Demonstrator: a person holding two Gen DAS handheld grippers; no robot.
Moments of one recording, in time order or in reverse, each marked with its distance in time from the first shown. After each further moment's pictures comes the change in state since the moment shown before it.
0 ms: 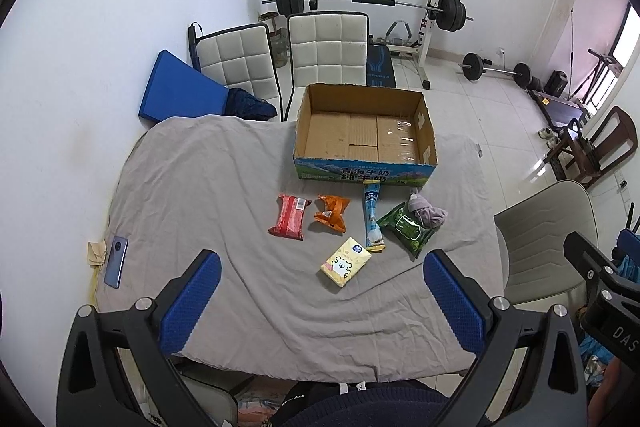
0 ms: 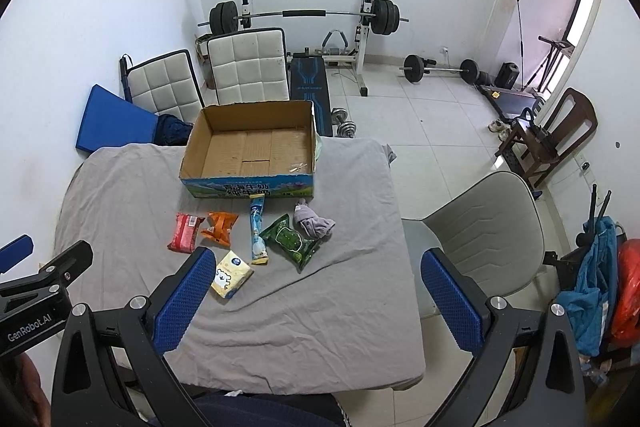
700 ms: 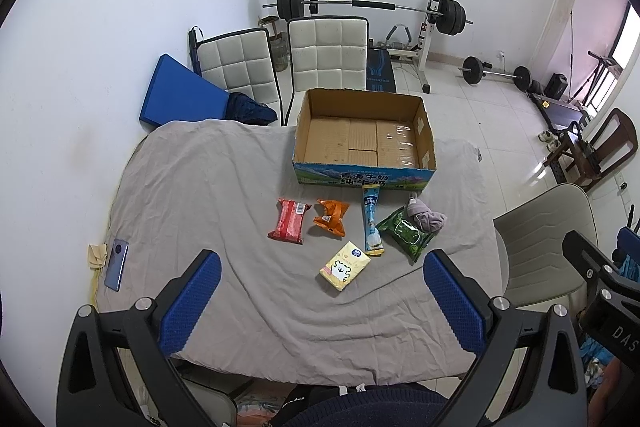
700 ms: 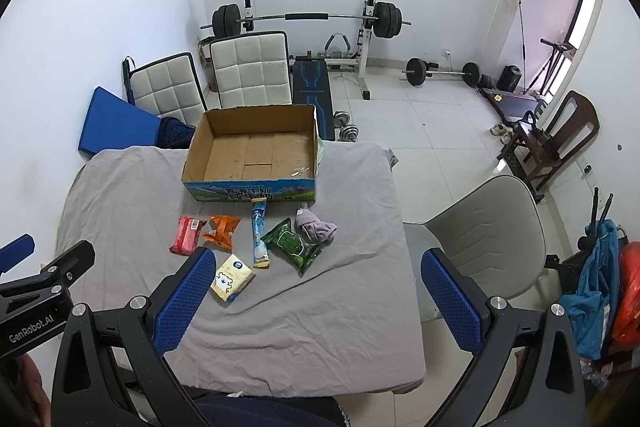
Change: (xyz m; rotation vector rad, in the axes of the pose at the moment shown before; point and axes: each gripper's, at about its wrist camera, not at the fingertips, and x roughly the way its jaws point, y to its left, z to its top) left arm -0.003 -0.003 0.005 0.001 -0.013 0.003; right arm -0.003 -0.002 0.004 -0.002 -0.015 0.011
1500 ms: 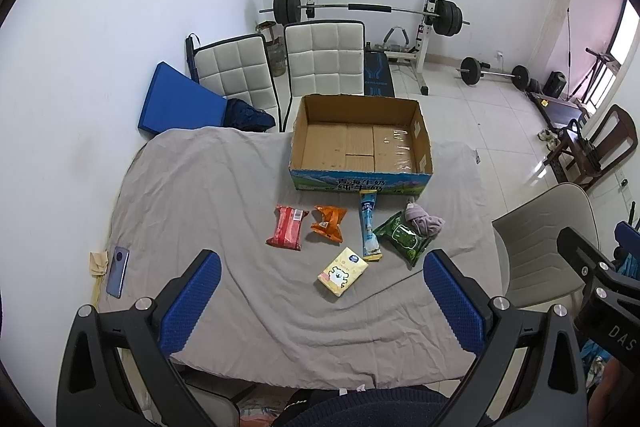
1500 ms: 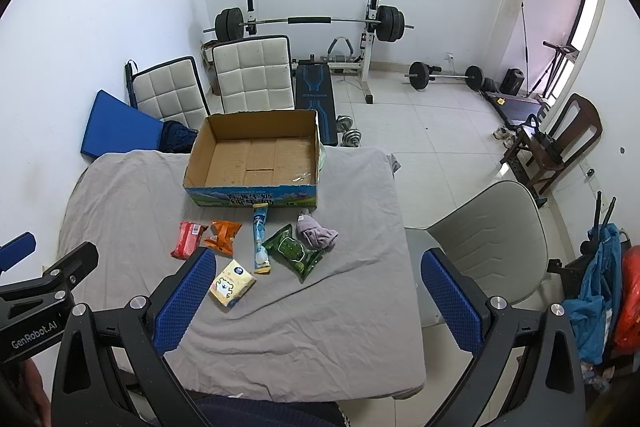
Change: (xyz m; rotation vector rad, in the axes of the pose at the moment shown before) left arm -0.001 -0.013 0.002 0.015 -0.016 0.007; right arm -0.004 -0.001 0.004 -0.004 -0.012 0.013
